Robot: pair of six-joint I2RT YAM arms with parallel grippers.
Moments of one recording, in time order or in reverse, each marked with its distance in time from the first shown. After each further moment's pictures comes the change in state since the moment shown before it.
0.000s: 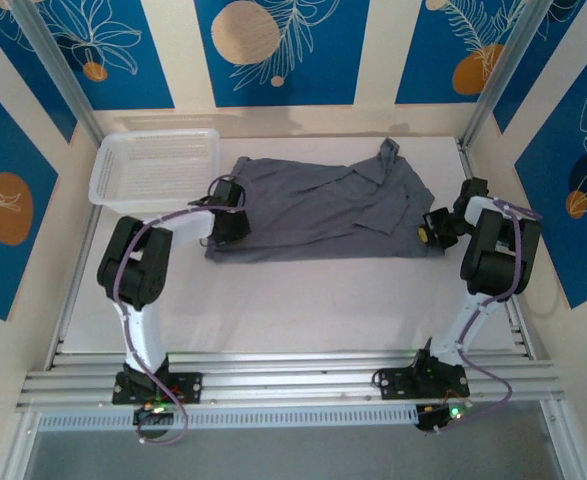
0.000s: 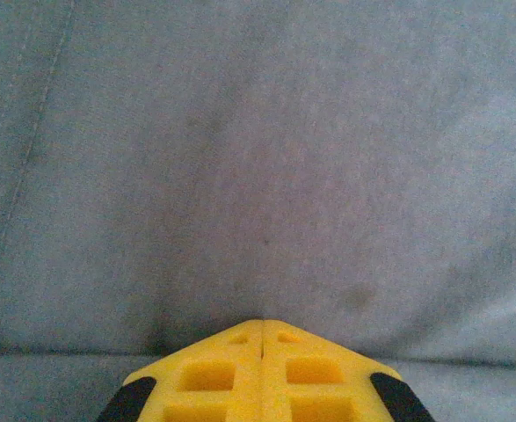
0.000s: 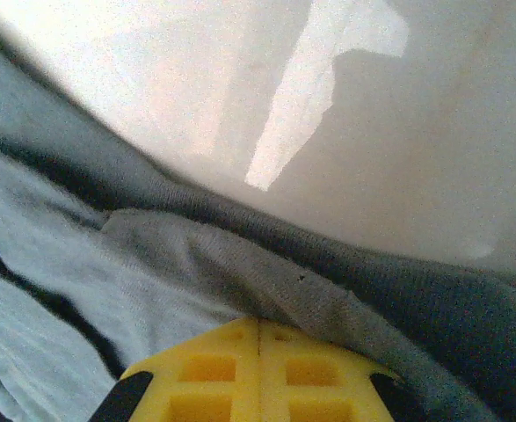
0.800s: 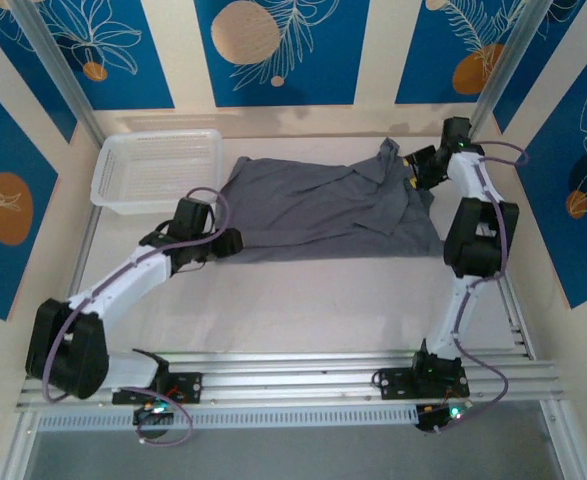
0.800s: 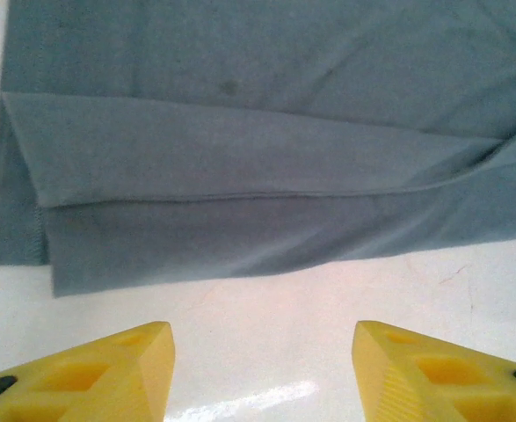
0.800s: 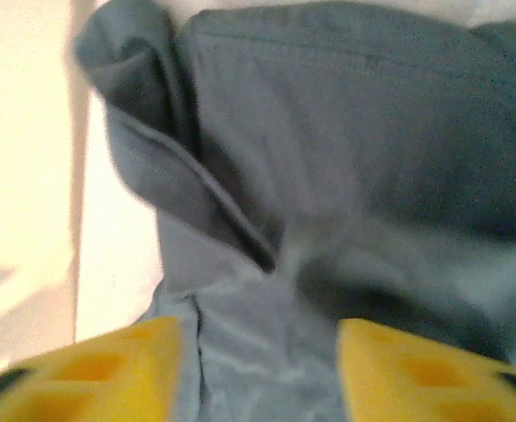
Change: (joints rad) left arm 0.000 -0.573 -0.303 -0.073 0.181 0.122; right arm 0.177 0.222 0.631 -0.087 0.063 0.157
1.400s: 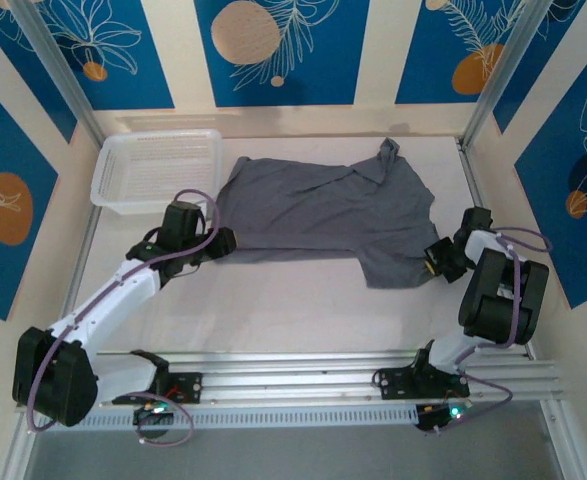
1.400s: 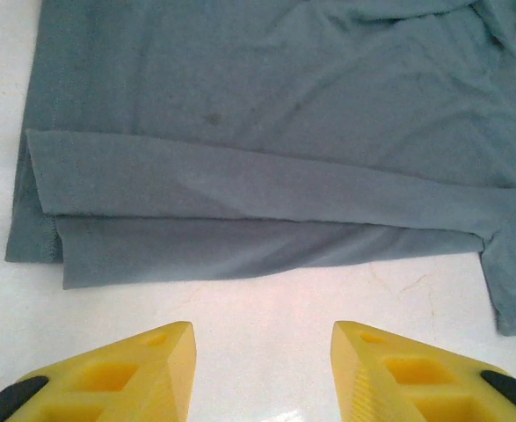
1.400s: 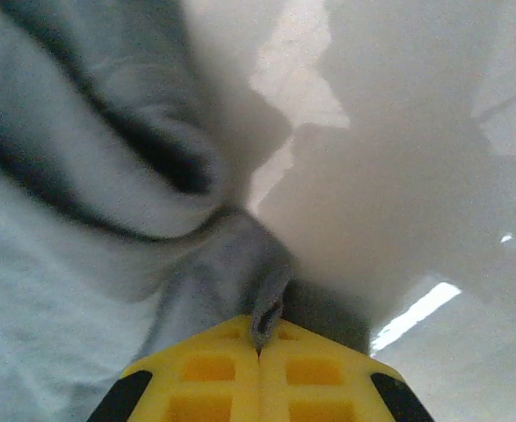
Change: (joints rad) left arm 0.000 -0.168 -0.064 0.017 -0.025 -0.031; right arm -0.192 -0.578 -1.006 0.127 0.099 -0.317
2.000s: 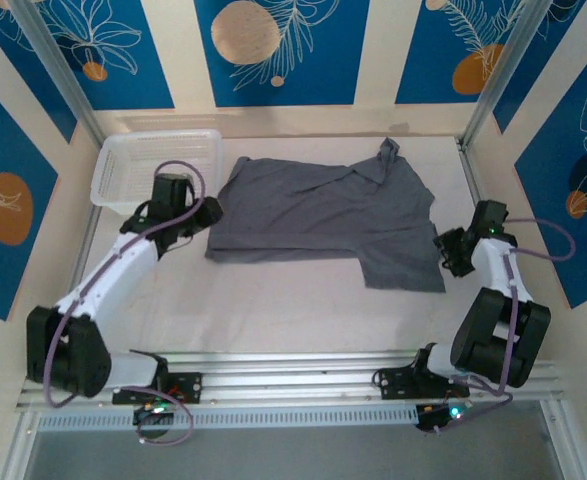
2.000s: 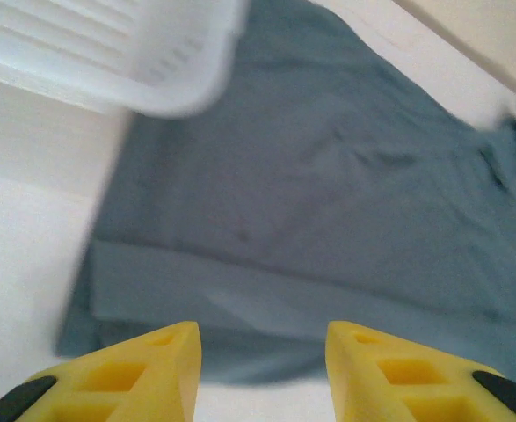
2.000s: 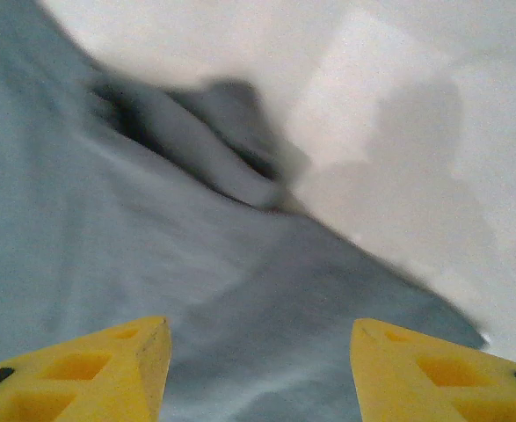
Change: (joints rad) left arm 0.081 0.110 0.179 -0.018 -0.034 -0.078; right arm -0.022 -0.229 -0.028 -0.063 0.089 0.031
